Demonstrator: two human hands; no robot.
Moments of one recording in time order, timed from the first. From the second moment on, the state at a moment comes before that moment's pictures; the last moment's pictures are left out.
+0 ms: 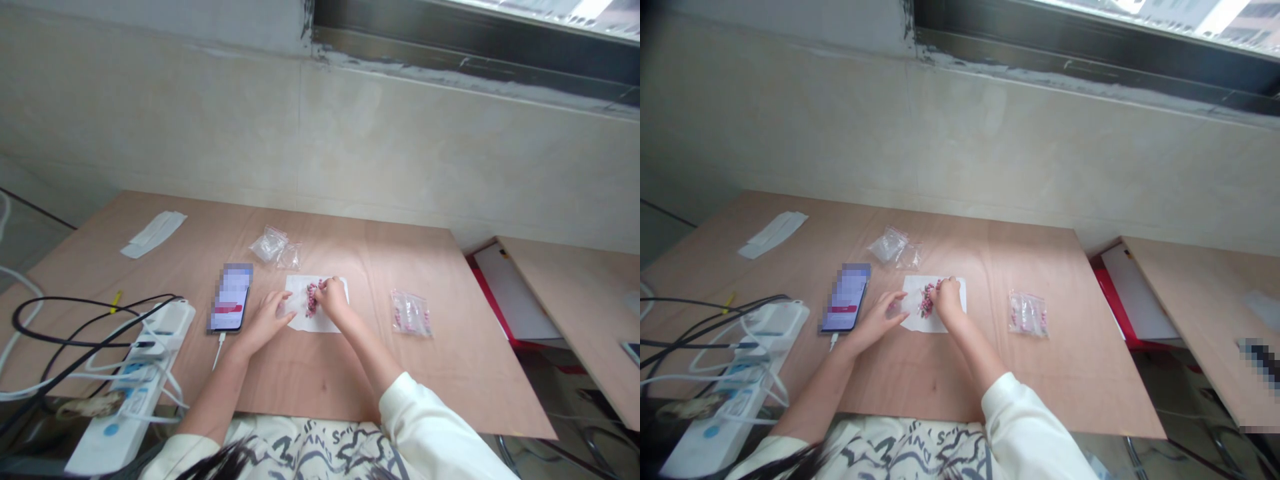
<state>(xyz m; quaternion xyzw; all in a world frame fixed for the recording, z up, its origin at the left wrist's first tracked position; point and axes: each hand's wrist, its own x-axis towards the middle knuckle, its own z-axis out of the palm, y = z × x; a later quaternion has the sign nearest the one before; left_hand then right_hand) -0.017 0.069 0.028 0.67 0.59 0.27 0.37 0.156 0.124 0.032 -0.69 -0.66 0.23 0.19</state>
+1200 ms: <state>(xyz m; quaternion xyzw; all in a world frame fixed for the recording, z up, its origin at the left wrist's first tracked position) -0.002 0.080 0.075 0.59 0.49 0.36 0.53 0.173 0.080 0.098 -0.49 -0.64 0.47 0.36</state>
